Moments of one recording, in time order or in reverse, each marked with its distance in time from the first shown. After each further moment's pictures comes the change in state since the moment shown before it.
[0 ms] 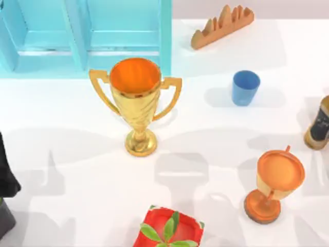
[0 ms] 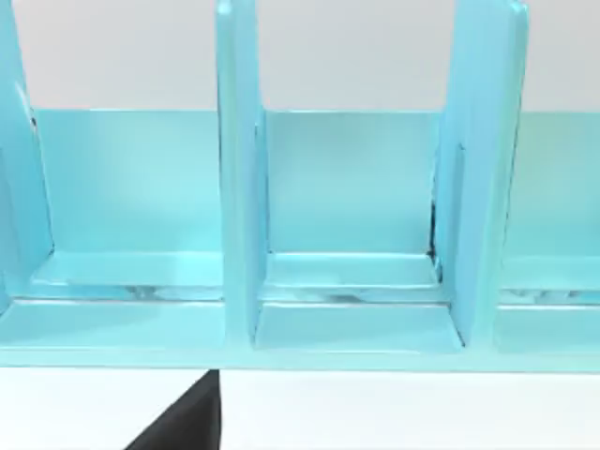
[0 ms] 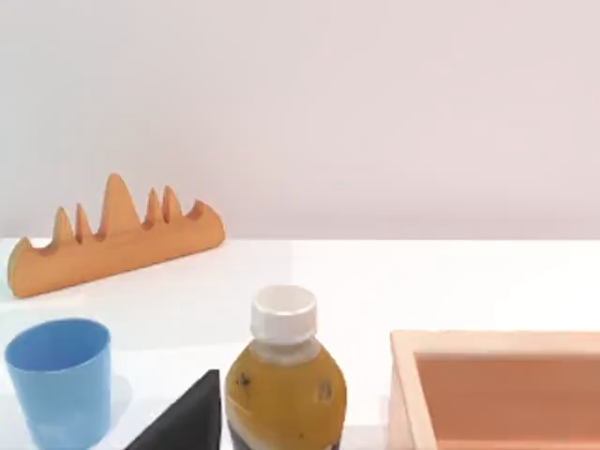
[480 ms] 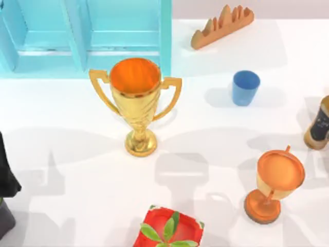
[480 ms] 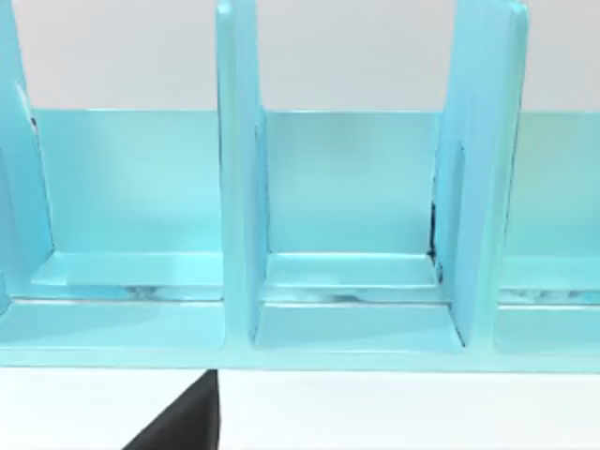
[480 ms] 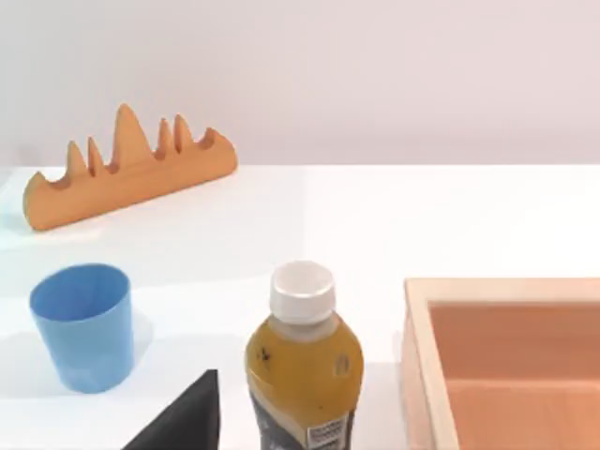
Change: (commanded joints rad) left arm 0.000 0.000 0.000 0.000 0.000 0.000; right arm 0.028 0.211 0.205 -0.150 0.013 0.019
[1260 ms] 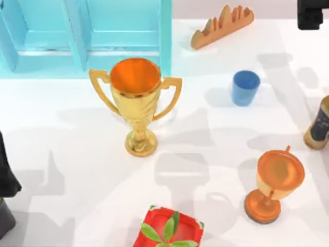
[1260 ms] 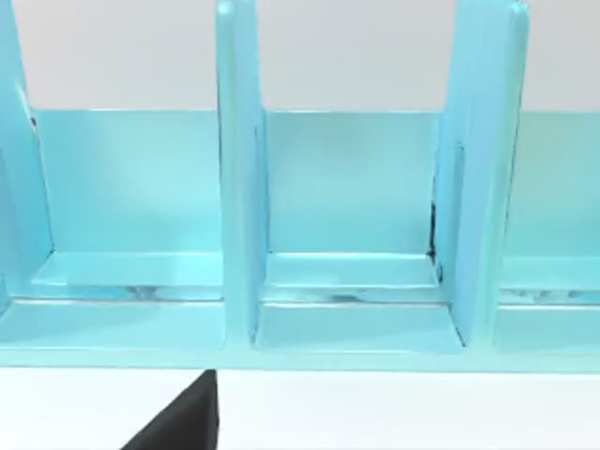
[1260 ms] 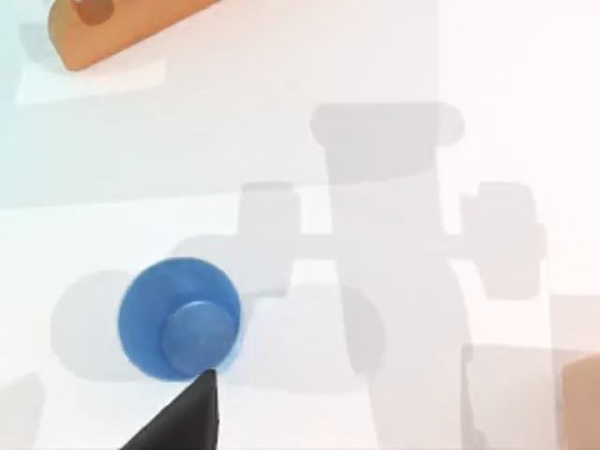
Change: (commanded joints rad) left arm 0.000 0.000 0.000 0.000 0.000 0.000; right arm 0.159 1.416 1.310 -0.593 0.064 0.101
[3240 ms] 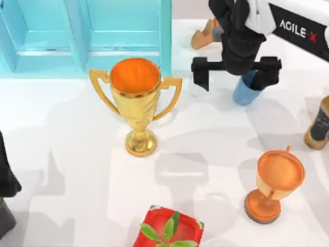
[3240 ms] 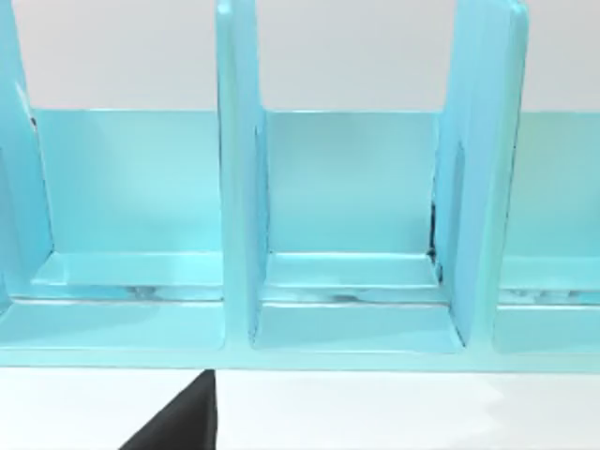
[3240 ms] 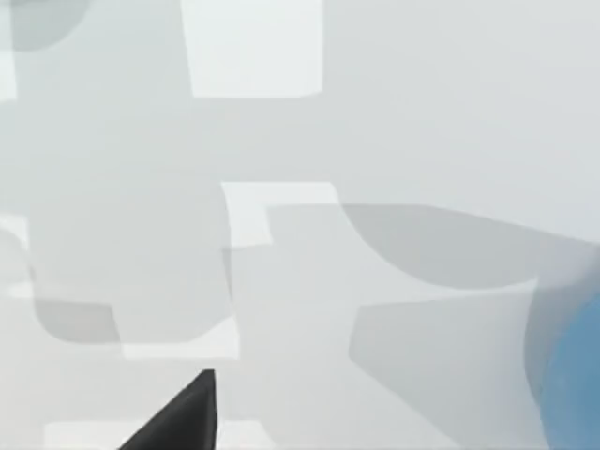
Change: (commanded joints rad) left arm 0.000 0.000 0.000 0.000 0.000 0.000; right arm 0.194 0.885 0.659 -0.306 0.008 0.278
